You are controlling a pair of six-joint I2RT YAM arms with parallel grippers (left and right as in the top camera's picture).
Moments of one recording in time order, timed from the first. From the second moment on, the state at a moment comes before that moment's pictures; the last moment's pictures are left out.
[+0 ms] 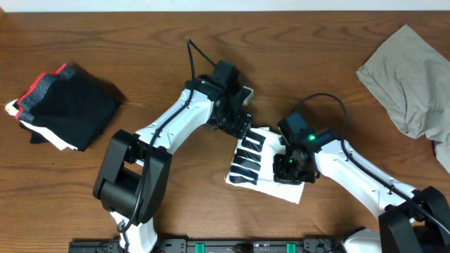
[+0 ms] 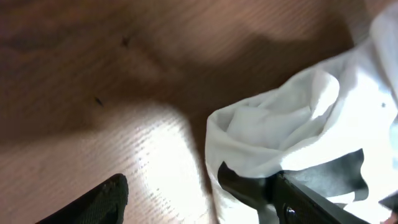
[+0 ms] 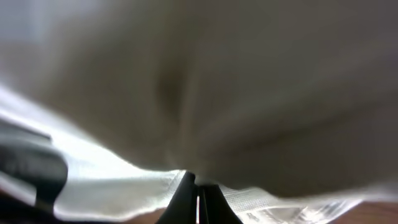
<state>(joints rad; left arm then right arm) -0.49 1.93 1.36 -0.79 0.36 0.02 0.49 1.52 0.82 -0.85 -0.24 0.56</state>
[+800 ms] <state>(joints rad) -0.49 1.93 1.35 -0.86 0.36 0.02 0.49 1.52 0.82 -0.89 0.26 0.56</state>
